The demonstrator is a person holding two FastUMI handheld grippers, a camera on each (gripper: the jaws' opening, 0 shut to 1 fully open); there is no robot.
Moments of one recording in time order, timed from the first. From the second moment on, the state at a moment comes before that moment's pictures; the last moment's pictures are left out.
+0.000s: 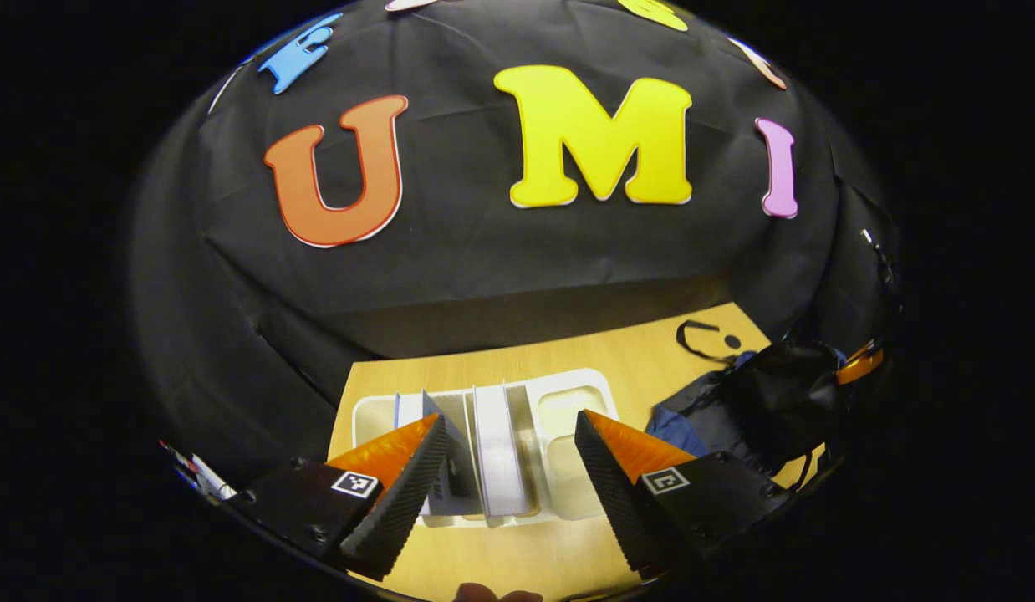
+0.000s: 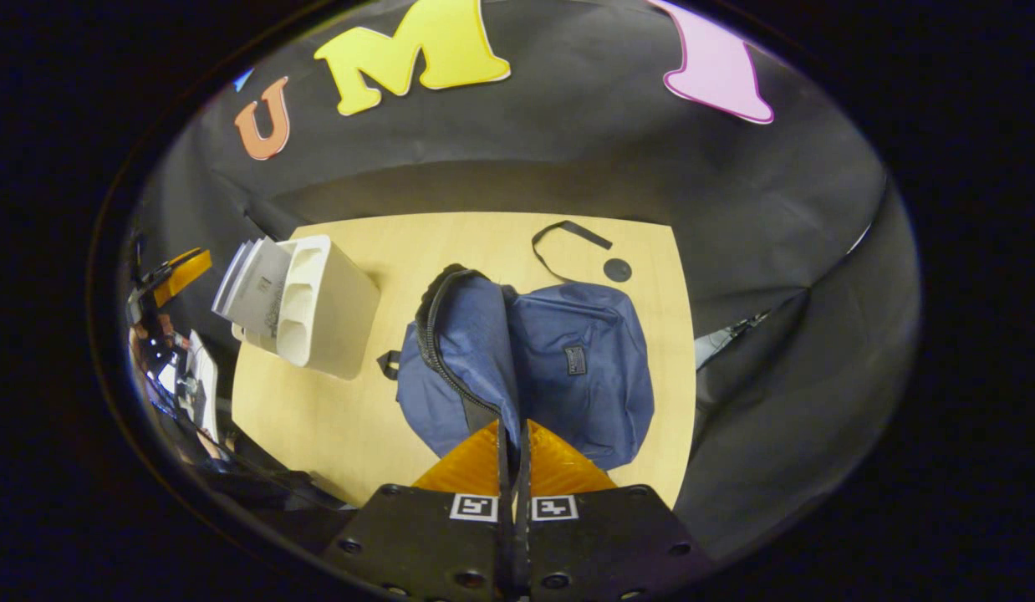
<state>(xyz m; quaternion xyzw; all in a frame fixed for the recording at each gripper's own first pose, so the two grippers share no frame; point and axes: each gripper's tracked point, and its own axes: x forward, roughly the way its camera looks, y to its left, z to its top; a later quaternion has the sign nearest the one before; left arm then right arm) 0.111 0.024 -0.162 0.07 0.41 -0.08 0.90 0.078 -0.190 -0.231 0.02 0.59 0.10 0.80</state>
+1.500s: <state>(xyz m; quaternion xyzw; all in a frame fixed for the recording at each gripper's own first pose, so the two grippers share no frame) 0.101 0.044 -0.272 0.05 0.70 -0.06 0.71 0.064 -0.220 -0.238 0.05 0.60 0.12 0.79</state>
